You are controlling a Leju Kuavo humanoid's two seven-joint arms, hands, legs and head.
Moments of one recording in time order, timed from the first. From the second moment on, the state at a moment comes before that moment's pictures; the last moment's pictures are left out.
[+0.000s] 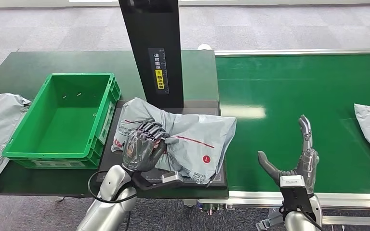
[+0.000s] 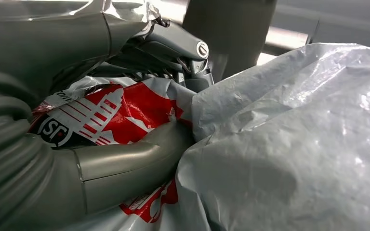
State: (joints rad) left arm -0.27 -0.12 -0.43 -1.01 -1.06 0.67 -0.48; right arm 0.03 0.06 0.05 -1.50 0.34 -0.23 -0.61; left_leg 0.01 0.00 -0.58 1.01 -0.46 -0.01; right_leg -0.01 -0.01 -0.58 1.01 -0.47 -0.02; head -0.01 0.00
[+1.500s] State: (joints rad) left arm -0.58 0.08 0.11 -0.67 -1.40 0.52 0.18; right arm 0.09 0.08 0.01 -1.51 0.39 -0.25 -0.61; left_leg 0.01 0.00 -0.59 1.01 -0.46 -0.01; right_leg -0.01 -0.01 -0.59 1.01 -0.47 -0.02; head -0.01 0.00
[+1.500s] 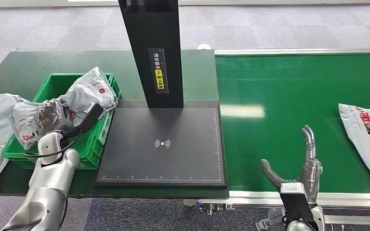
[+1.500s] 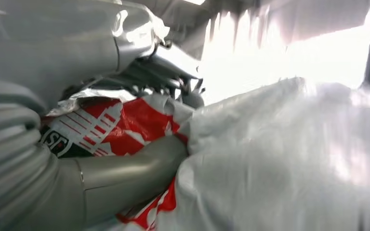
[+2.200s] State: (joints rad) left arm -0.54 -0.04 0.38 -0.85 -1.13 0.70 -0.52; right arm 0.04 0.08 0.04 -1.44 0.36 -0.27 -0.61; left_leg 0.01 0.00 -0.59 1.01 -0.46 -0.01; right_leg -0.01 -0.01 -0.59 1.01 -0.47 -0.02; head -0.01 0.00
